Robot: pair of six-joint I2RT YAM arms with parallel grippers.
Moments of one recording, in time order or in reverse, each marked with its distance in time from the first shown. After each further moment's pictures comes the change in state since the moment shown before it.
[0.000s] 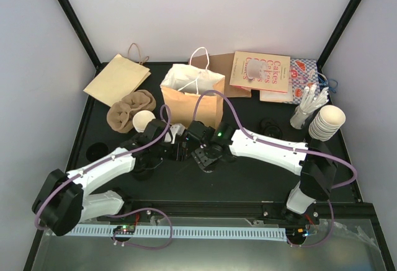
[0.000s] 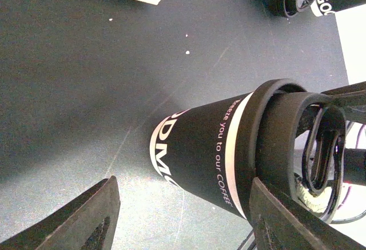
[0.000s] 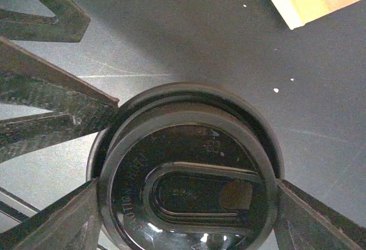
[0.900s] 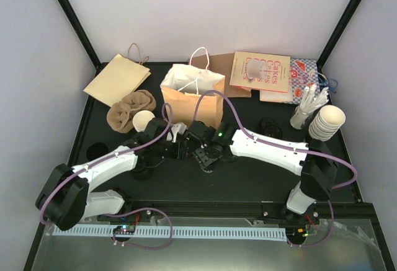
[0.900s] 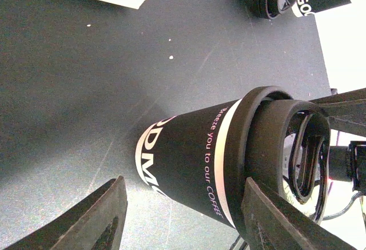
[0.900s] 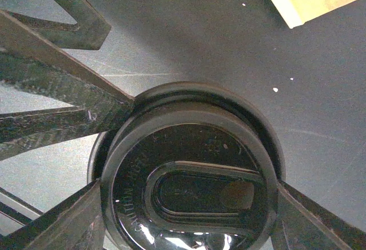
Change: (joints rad) left arm 0.013 0.062 -0.012 0.087 0.066 -0.003; right arm -0.004 0.000 -0.012 0.007 -0.012 -0.003
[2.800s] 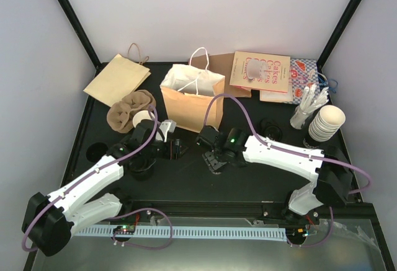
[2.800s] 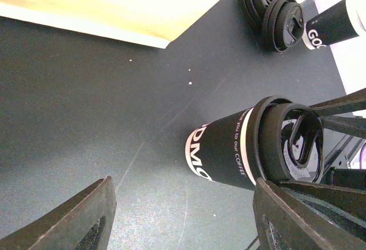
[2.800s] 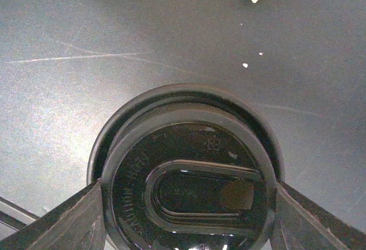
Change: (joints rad) left arm -0.006 -0.259 0.034 -0.217 -0.177 0.010; right arm -0.002 -0.132 -0.135 0.012 0.049 0.027
